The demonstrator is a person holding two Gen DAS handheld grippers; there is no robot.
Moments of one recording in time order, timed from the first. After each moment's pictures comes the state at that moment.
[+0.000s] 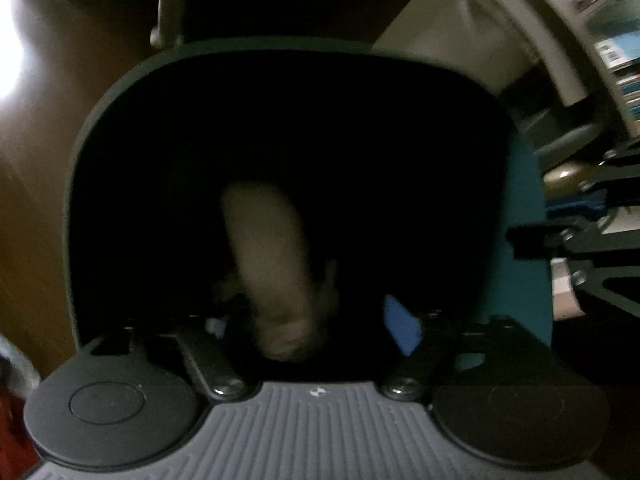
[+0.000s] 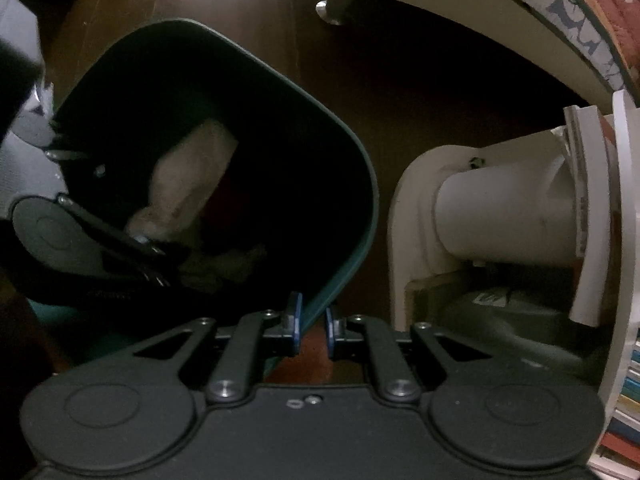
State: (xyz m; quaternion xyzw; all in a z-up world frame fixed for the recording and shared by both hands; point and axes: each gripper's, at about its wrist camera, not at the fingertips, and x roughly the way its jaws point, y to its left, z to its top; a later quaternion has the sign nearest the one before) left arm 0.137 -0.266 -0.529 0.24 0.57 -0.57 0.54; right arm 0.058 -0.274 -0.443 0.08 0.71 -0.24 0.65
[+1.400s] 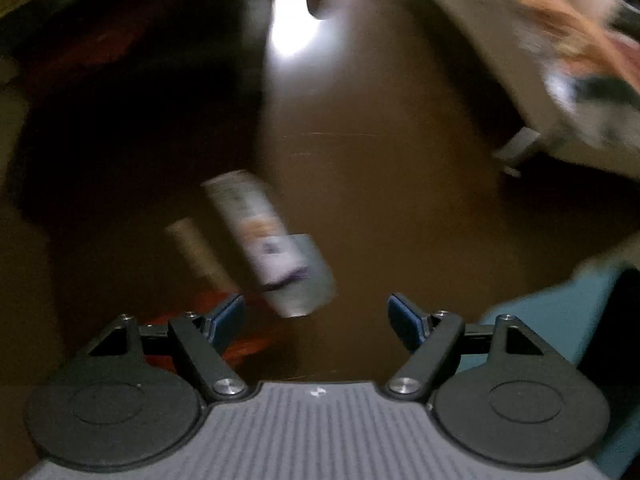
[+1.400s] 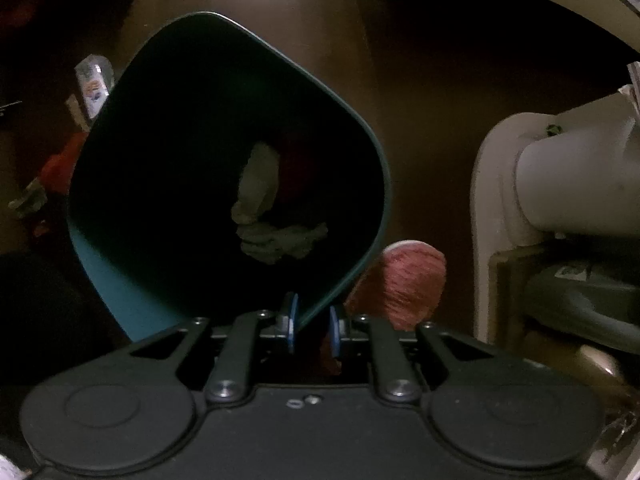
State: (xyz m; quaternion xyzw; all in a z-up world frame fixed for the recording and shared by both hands) left arm 0.337 -0.002 -0.506 0.07 0.58 -0.22 0.78; right arm 0.033 -0.279 -0.445 0.20 0.71 -0.16 0.66
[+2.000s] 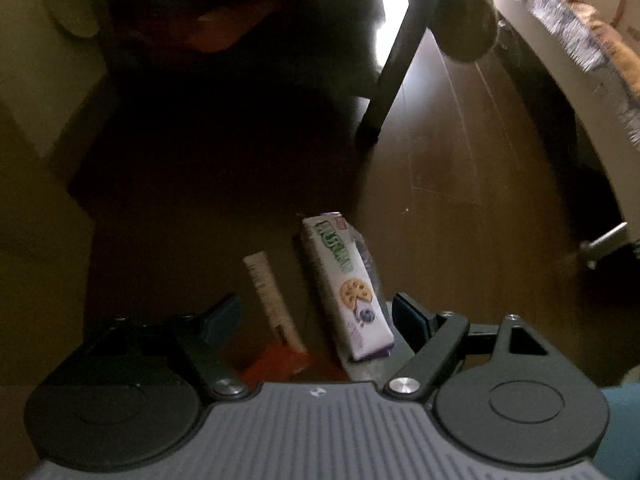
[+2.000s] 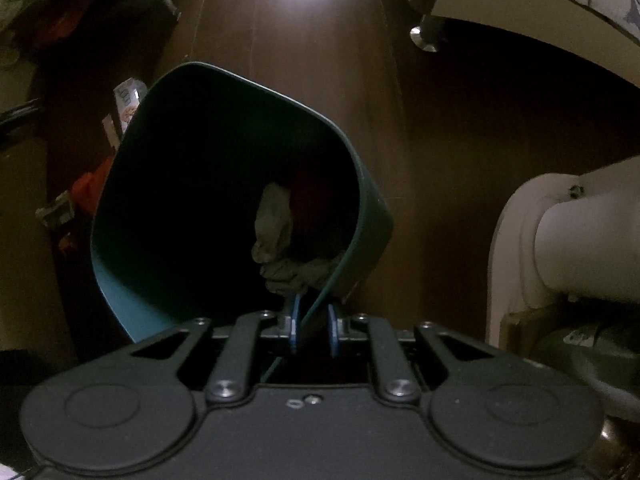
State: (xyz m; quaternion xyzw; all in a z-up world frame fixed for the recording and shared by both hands) left arm 0.398 0.021 -0.570 0.01 0.54 -0.12 0.83; right arm 0.046 -0.297 -0.438 0.18 0.67 -0.11 0.71
